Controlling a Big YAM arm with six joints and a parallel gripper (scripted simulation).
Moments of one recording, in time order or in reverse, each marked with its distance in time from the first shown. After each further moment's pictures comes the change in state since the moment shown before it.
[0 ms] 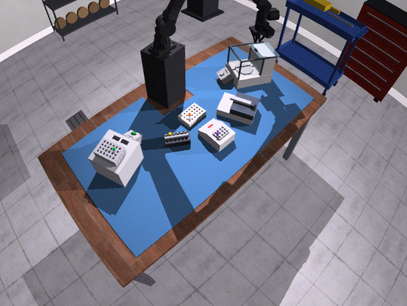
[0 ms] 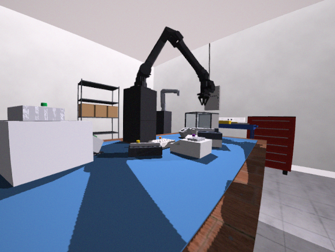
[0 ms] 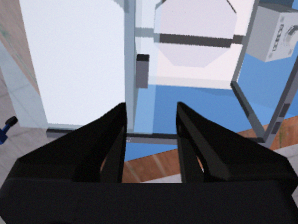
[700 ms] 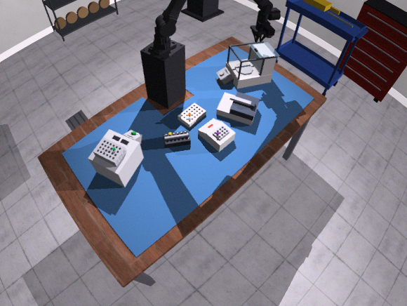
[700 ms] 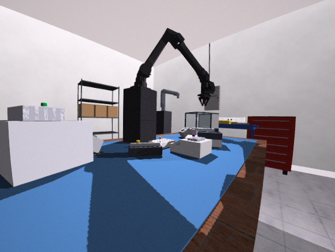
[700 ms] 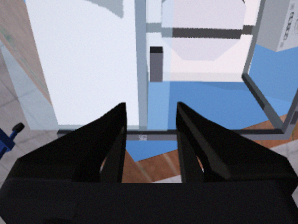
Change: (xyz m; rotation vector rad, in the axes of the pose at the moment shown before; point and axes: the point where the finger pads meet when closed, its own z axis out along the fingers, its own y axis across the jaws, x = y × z) arm 0.008 0.012 0.005 0.013 -0.001 0.053
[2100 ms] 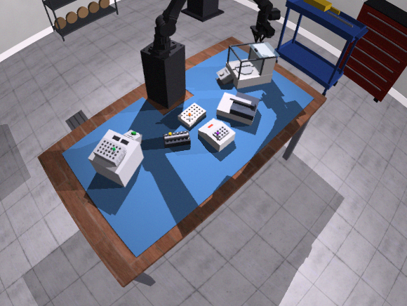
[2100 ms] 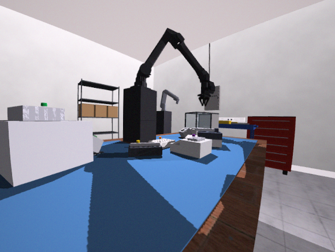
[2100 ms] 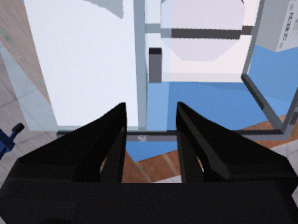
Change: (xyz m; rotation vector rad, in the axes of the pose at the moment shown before) arm -0.001 -0.001 0.000 0.001 0.000 0.001
